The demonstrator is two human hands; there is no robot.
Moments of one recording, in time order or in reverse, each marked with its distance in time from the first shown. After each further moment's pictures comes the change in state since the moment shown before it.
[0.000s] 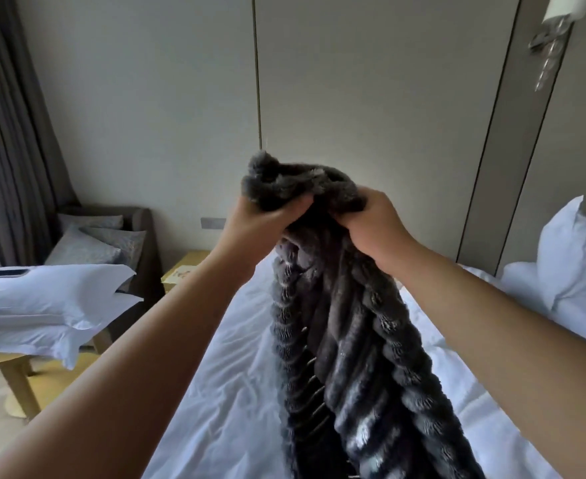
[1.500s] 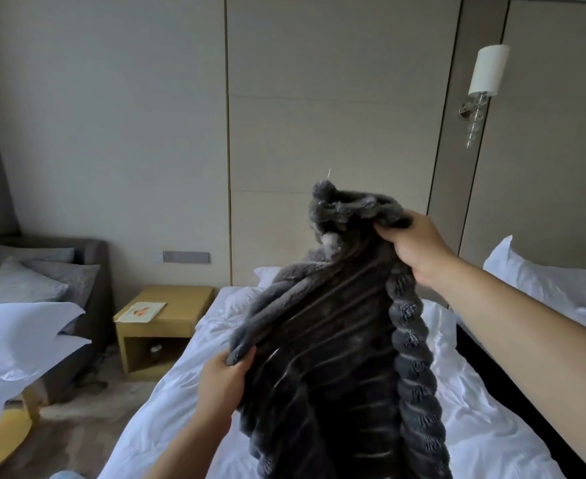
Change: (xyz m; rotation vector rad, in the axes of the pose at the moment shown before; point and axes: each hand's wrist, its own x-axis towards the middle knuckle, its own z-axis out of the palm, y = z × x) left_hand -0.085 -0.132 0.001 0.076 0.211 -0.519; right_hand 0.009 -0.010 -0.096 0.074 0.221 0.212
